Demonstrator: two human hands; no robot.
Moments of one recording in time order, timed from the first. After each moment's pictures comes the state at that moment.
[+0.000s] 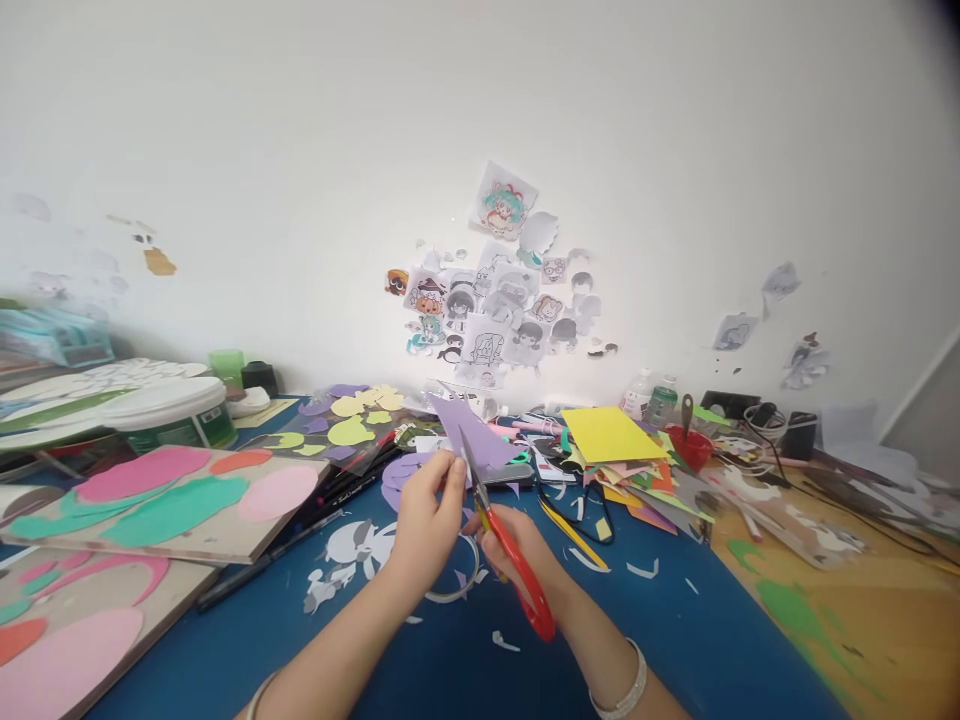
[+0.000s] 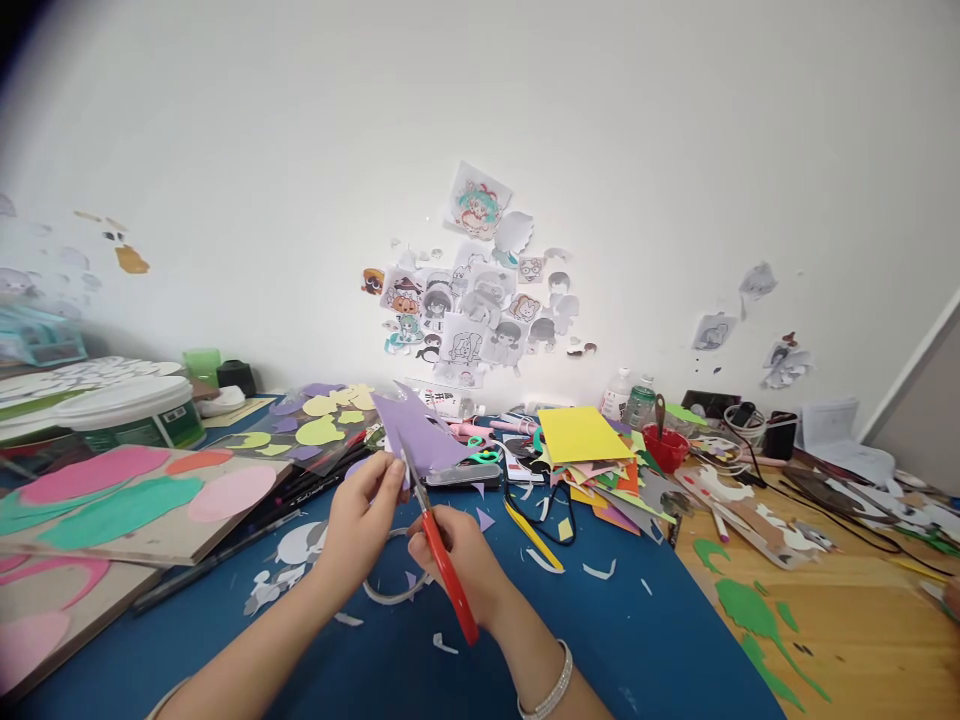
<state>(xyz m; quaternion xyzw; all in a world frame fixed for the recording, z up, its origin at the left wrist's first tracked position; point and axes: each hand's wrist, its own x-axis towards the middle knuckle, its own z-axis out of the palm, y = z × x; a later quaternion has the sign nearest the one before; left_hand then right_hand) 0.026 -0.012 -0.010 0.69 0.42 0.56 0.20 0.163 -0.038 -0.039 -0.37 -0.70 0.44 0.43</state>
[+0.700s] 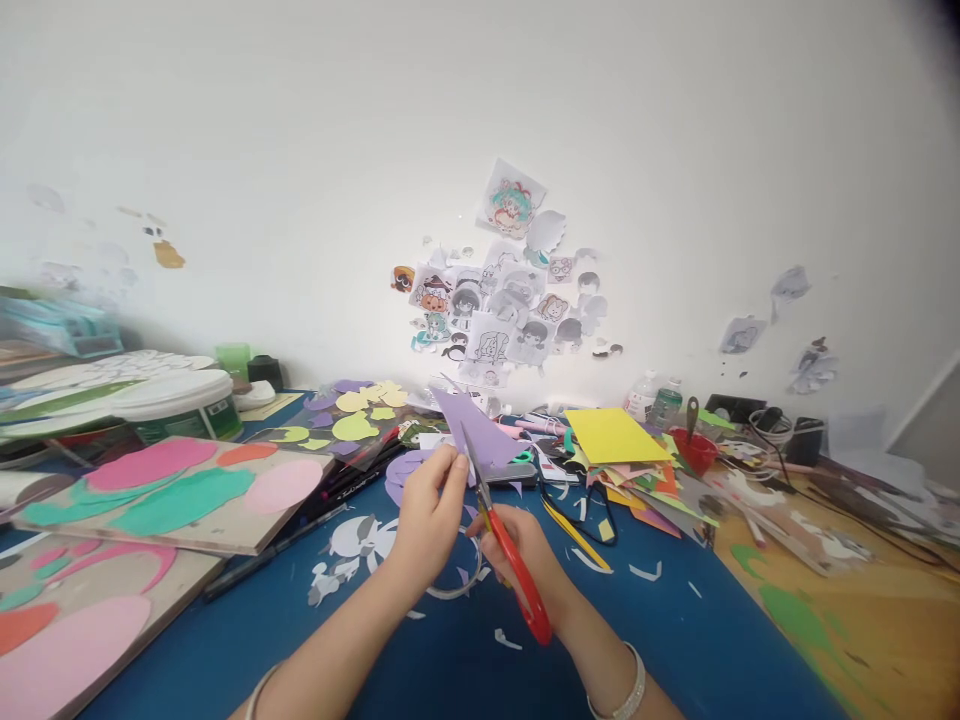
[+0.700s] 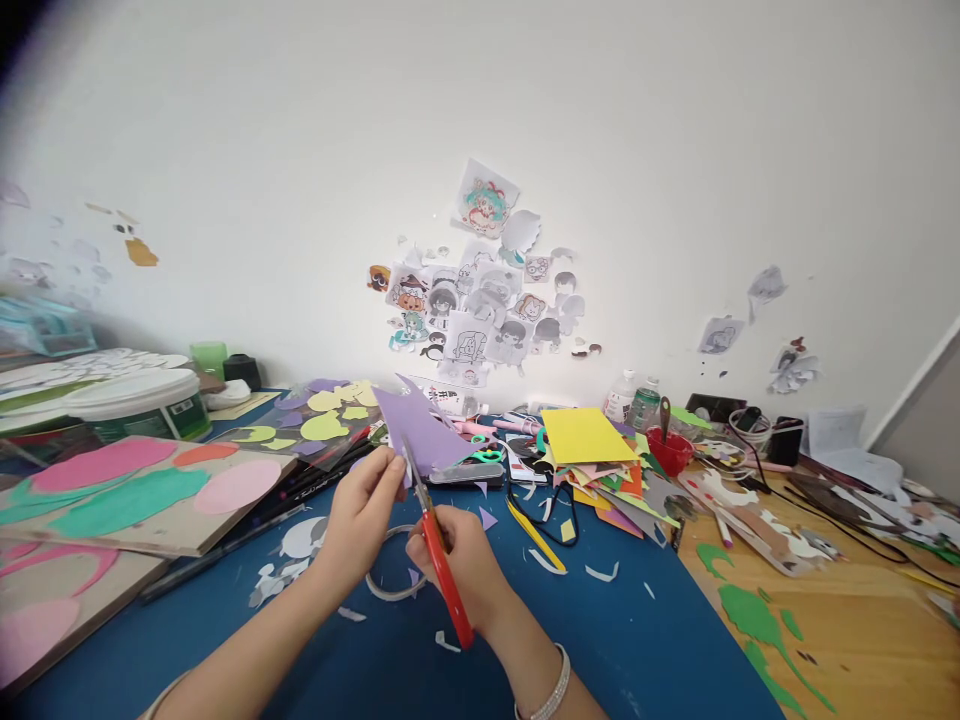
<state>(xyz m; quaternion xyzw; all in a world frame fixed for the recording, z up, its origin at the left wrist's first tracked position) 0.023 -0.017 -0.004 0.68 0.41 0.57 0.21 0.154 -0.043 -0.034 -0.39 -0.69 0.41 0.44</state>
